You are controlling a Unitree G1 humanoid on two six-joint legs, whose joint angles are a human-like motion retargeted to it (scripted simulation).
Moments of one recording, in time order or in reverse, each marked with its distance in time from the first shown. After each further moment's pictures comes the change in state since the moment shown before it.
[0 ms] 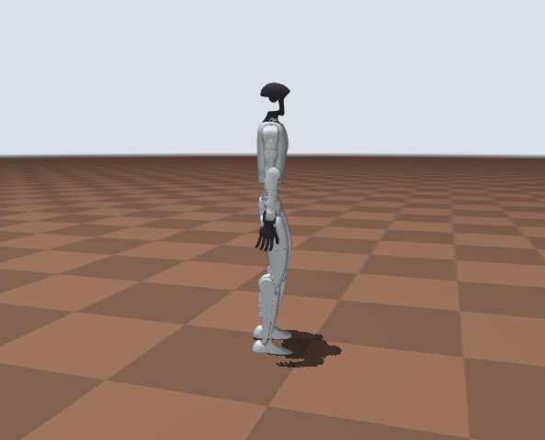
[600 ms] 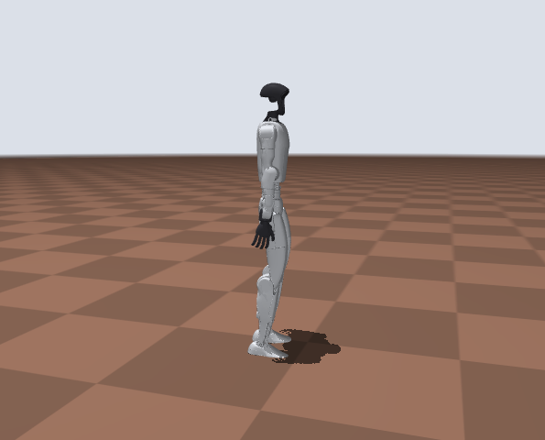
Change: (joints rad) left arm 0.021 -0.002 0.029 0.010 0.025 0.039 -0.040; right arm 0.019 0.087 0.098 0.029 -0.078 -0.006 -0.053; waist -0.007 0.028 -0.041; left_leg 0.094 -0.035 0.062 -0.194 0.061 0.025; right_leg -0.025 -0.006 0.077 0.041 0.036 0.064
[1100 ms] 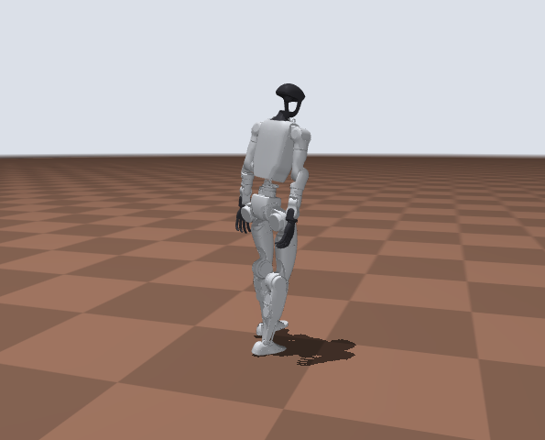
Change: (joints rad) left arm -0.076 -0.004 -0.032 -0.130 -0.114 -0.067 -0.005; right arm -0.003 -0.063 -0.051 0.006 0.073 -0.001 0.065; waist 0.112 0.004 0.173; left_leg -0.230 -0.022 -0.249 0.008 0.039 -0.183; right_leg -0.011 0.005 0.017 0.089 -0.061 0.051
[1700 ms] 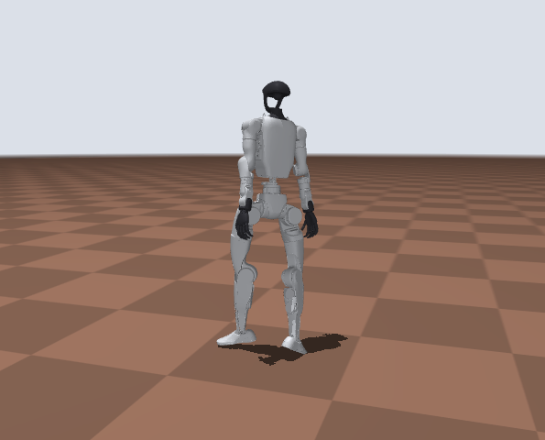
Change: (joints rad) left arm 0.061 0.018 0.212 0.284 -0.140 0.026 0.187; right arm 0.104 -0.047 -0.200 -0.096 0.091 -0.006 -0.055; waist 0.106 -0.044 -0.204; left_leg 0.139 0.213 0.895 -0.101 0.248 -0.079; right_leg 0.243 -0.171 -0.953 0.013 0.252 0.178
